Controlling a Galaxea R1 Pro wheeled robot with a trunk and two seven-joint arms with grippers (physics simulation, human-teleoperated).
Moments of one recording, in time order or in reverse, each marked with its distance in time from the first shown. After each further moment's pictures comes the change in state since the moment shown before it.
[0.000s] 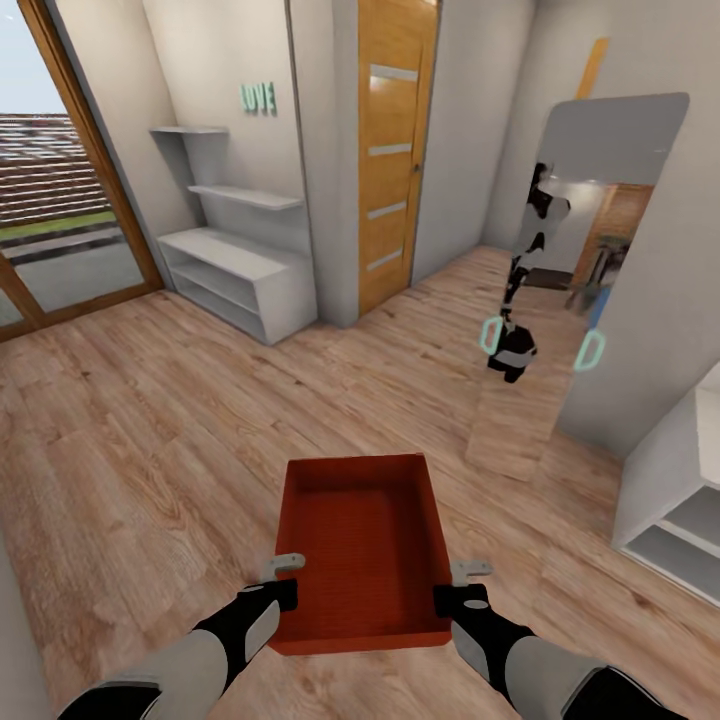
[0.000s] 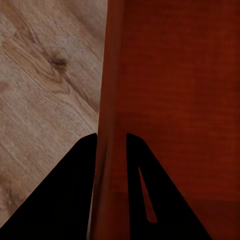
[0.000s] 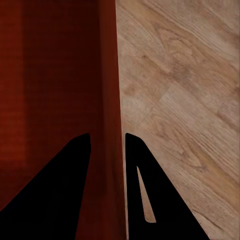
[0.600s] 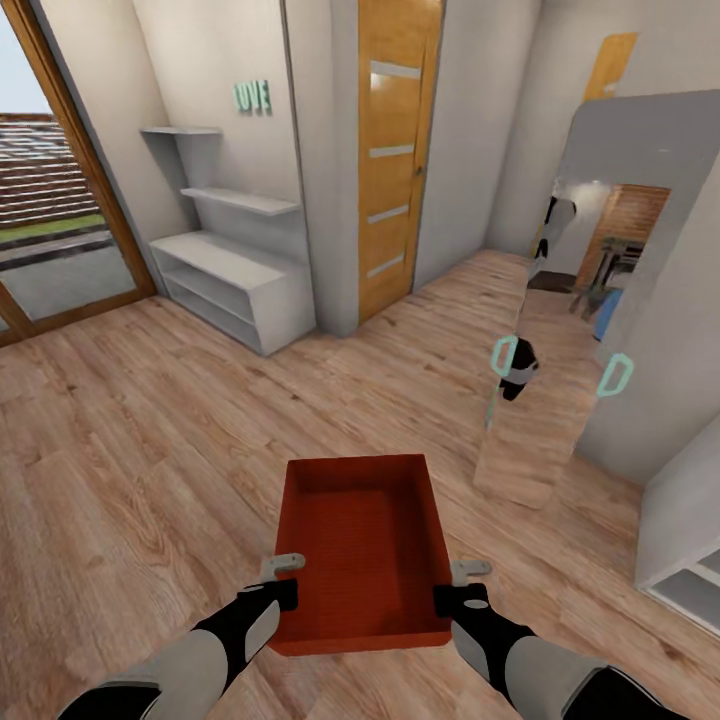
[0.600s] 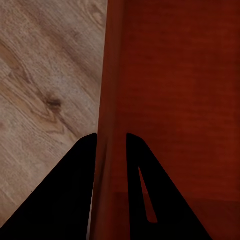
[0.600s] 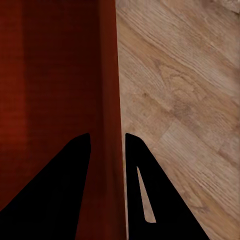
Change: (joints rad) left arm 0.000 0.000 0.002 0.000 -0.001 0.001 0.000; right arm 0.000 -0.001 0.001 -0.002 0.000 0.003 0.000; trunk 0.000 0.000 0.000
